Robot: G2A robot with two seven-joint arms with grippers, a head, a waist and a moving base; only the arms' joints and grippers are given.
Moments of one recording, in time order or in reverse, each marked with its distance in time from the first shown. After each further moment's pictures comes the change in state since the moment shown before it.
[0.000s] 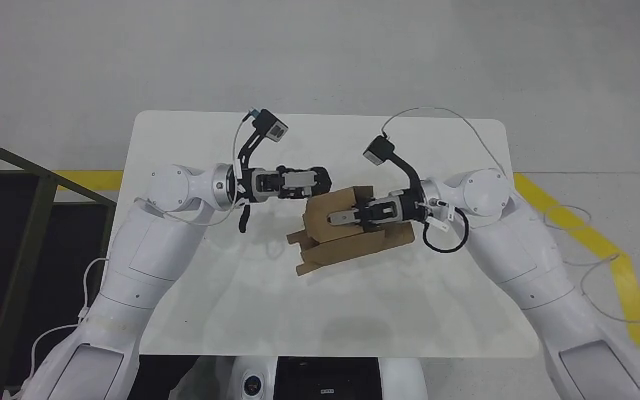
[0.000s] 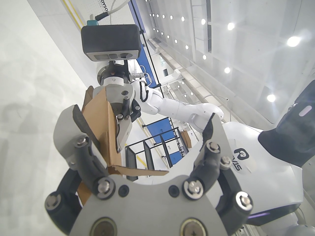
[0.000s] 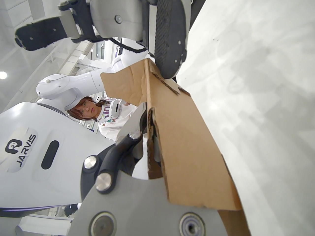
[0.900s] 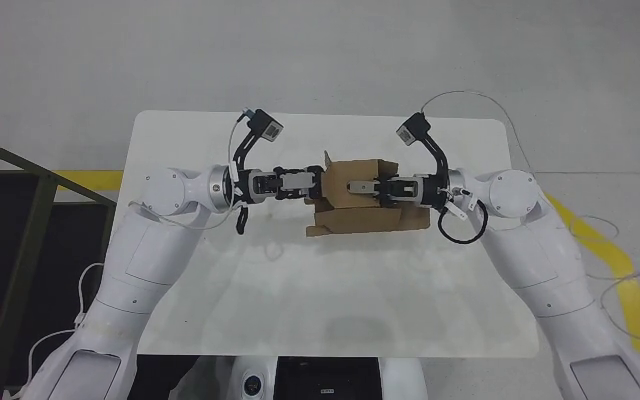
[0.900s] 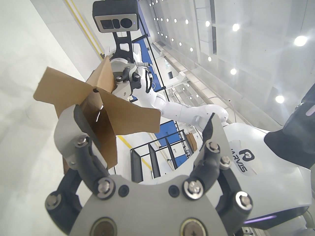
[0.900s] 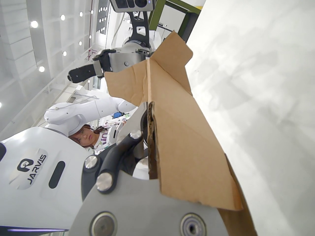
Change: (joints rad) left arm 0.031 0.008 -0.026 -0.049 0.036 -0.001 0.021; right arm -0.080 0.030 0.149 -0.076 -0.055 0.081 -0.150
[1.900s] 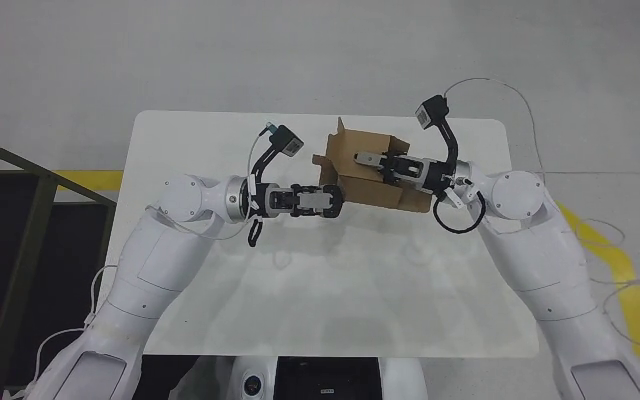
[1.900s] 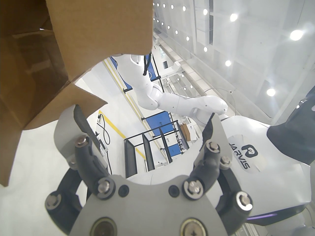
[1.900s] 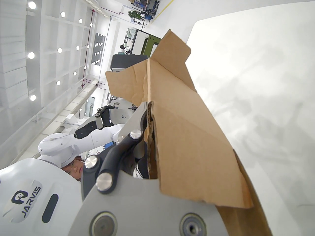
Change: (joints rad) left arm 0.003 -0.013 0.069 -0.018 -0.010 0.013 -0.018; right arm -0.026 -0.006 0.039 -0.040 -0.081 0.046 -0.209
